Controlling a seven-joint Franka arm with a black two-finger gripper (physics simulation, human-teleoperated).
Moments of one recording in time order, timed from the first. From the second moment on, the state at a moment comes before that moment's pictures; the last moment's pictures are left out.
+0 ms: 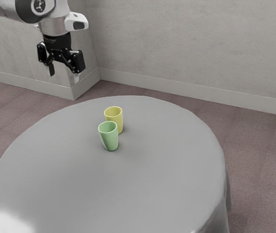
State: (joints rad) arm 0.07 0.02 -0.08 -1.54 0.13 1.54 -0.09
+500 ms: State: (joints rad) arm 0.07 0.09 -0.09 -1.51 0.14 1.64 -0.05
